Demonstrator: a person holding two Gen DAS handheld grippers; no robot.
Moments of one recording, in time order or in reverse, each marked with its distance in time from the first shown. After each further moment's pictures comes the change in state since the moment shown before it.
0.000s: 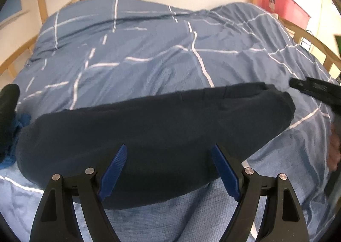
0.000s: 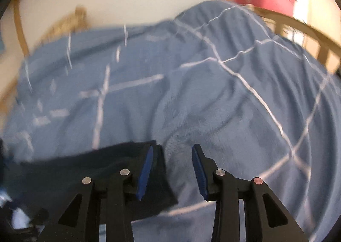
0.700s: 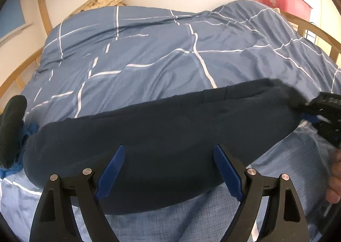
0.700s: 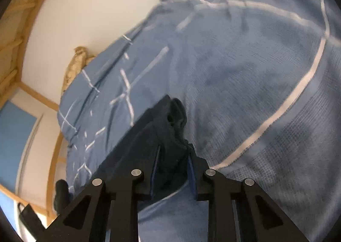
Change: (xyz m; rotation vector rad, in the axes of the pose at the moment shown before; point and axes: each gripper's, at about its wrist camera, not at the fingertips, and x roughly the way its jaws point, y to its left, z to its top) left arm 0.011 -0.018 -0.001 0.049 -0.022 0.085; right arm 0.026 -0.028 -0.049 0.387 0.079 0.348
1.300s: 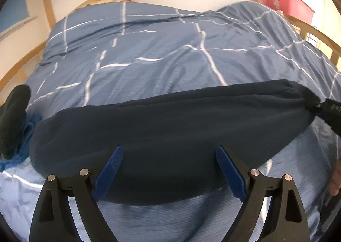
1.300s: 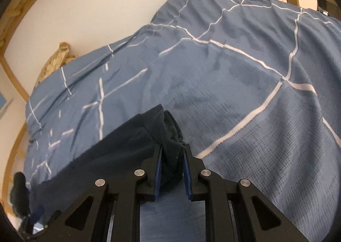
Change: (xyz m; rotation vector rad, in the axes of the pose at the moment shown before) left arm -0.009 0.026 -0.013 -0.036 0.004 -0.002; right arm -0.020 0.010 0.000 -0.142 -0.129 -0.269
